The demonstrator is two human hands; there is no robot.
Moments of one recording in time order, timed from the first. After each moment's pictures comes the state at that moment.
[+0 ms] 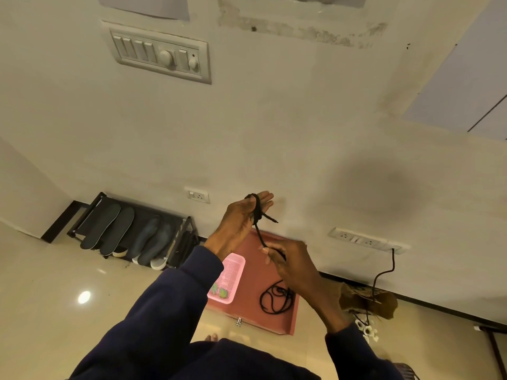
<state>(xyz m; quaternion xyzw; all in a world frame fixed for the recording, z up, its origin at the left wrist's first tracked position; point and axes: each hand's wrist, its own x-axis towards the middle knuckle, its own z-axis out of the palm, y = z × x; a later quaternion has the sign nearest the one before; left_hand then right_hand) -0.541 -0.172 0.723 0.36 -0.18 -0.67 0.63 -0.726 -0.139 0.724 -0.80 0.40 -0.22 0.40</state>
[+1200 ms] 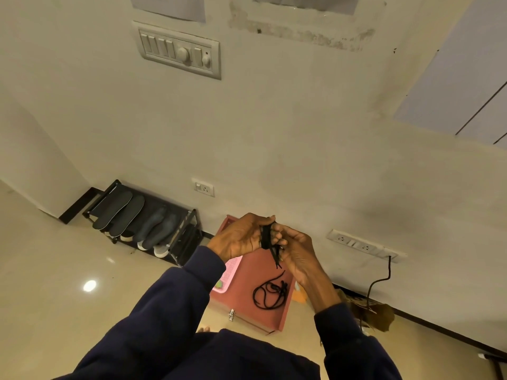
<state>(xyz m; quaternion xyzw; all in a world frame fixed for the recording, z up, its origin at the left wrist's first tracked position) -0.604 -0.108 0.744 0.42 -0.14 -0.77 0.46 -0.756 -0.143 0.711 -0.32 0.44 -0.36 0.76</state>
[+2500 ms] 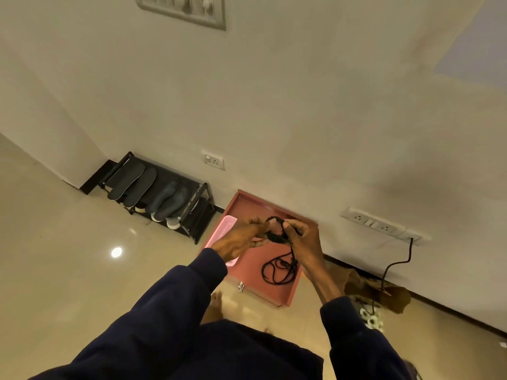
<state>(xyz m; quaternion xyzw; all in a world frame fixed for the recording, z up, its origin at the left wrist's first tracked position) -0.617 -0.080 0.649 0.59 -0.21 -0.64 0.45 -0.787 -0.138 0.633 -0.62 0.48 -0.30 0.55</state>
